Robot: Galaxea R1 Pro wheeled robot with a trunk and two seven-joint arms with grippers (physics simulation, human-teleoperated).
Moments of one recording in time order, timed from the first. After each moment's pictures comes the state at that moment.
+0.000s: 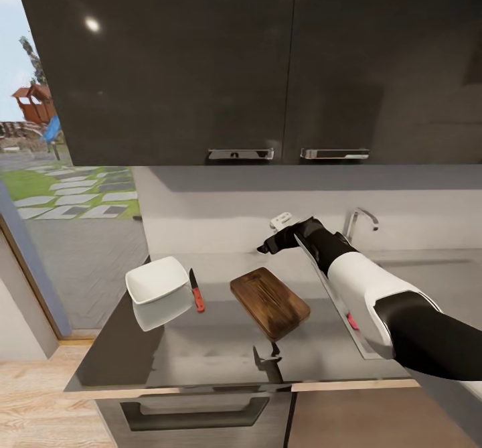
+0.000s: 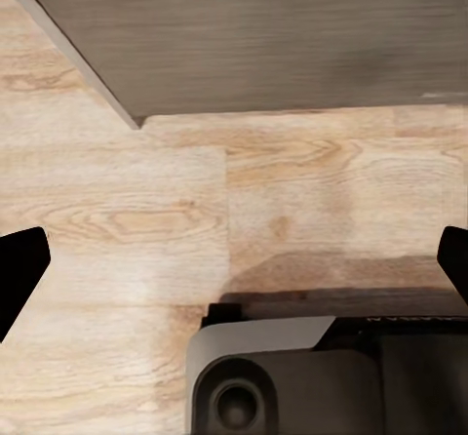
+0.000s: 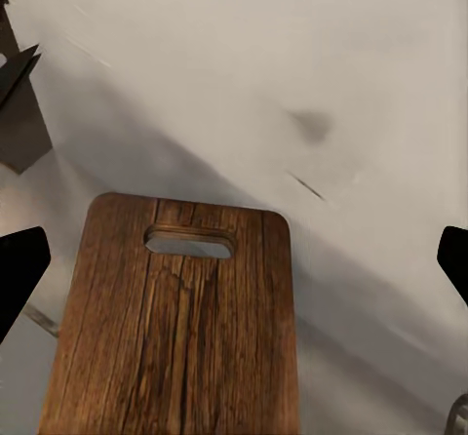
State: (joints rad) left arm 0.00 0.01 0.00 -0.43 0.00 -0.17 -0.01; right arm -1.29 0.09 0.25 -0.33 0.26 0.48 0.48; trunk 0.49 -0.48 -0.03
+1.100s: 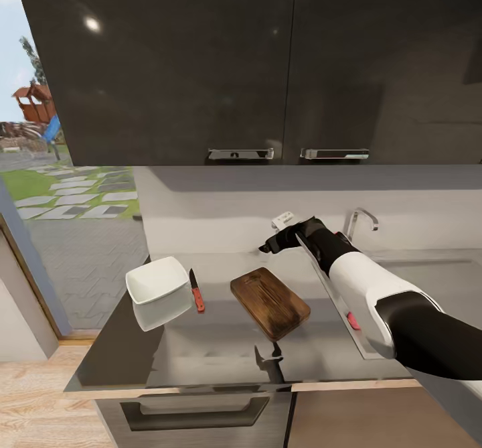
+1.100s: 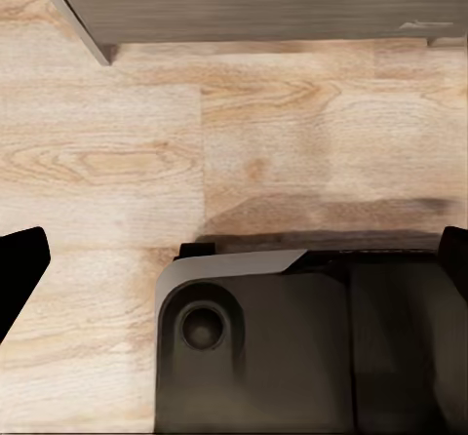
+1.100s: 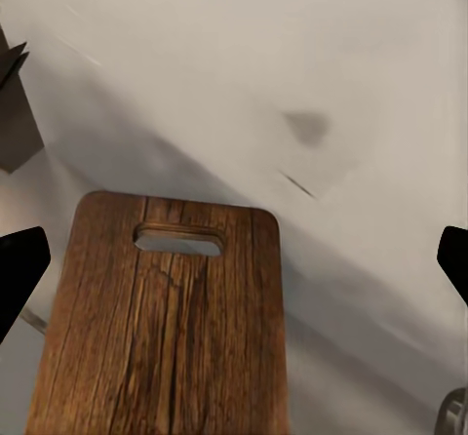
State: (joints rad) left arm 0.00 -0.02 0.00 -0.21 0.01 -0.32 -0.02; right arm -1.29 0.08 0.24 -0.33 0.27 0.48 0.47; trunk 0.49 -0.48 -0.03
